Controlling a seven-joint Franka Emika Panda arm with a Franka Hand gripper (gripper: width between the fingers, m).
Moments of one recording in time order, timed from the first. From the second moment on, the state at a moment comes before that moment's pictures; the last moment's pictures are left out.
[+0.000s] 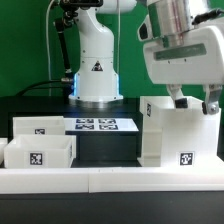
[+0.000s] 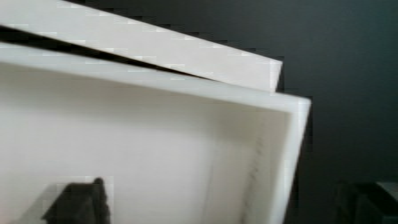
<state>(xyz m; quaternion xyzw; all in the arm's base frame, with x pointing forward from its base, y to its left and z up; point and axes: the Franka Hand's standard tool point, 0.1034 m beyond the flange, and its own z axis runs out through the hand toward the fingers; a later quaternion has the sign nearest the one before) 0.627 0.105 0.125 -0.82 0.56 0.02 0.12</state>
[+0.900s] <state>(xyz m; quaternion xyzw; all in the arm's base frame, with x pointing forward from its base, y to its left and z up) 0.617 0.067 0.145 -0.96 0.26 -0.02 0.10</state>
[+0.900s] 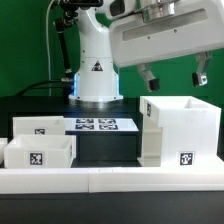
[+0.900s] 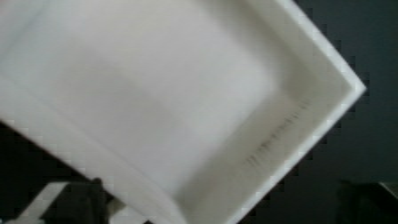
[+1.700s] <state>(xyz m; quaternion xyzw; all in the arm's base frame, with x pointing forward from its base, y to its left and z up) 0.595 0.007 0.129 -1.00 0.03 -0.03 0.07</state>
